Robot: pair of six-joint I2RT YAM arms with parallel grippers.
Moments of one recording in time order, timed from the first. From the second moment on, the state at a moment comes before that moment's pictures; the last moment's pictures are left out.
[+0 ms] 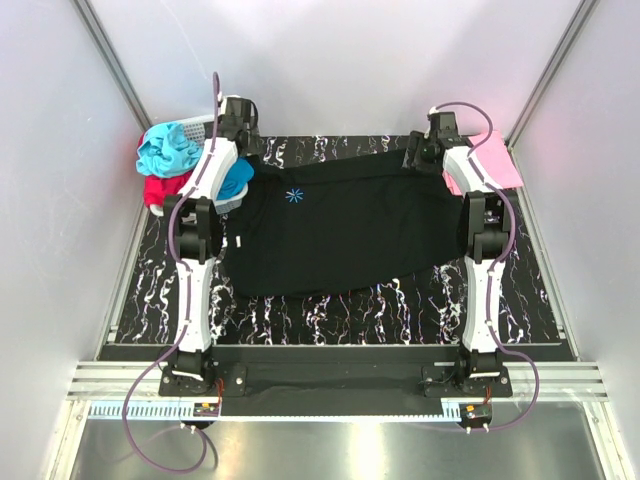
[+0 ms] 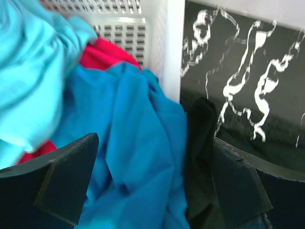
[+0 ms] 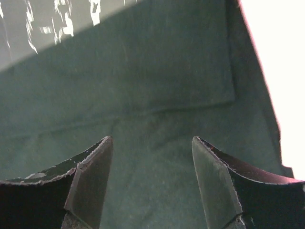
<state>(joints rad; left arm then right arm) -0.13 2.42 2.35 -0.70 -0.40 -0.26 0.07 2.39 2.11 -0.51 -0.08 0.28</state>
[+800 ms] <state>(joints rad) -0.13 2.19 2.25 -0.68 -0.42 -0.33 0.09 2.24 1.88 -0.48 -0.17 0.24</state>
